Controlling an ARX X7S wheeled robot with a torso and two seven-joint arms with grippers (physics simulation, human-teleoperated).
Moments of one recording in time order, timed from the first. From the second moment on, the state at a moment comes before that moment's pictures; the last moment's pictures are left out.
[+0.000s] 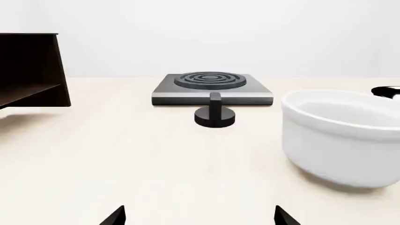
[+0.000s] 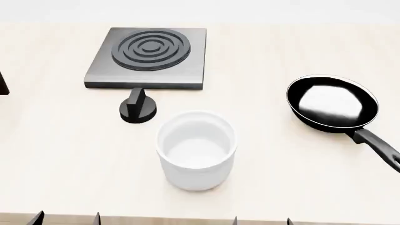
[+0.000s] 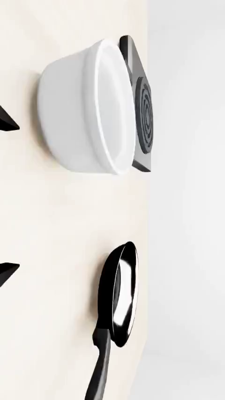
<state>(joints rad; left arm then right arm) 0.00 0.00 0.00 0.00 0.00 0.00 0.00 0.00 0.00 0.00 0.00 0.00 0.00 0.00</state>
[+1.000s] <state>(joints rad) 0.09 -0.03 -0.15 0.07 -0.18 0.29 -0.38 -0.01 0.08 -0.08 -0.03 0.12 0.01 0.09</state>
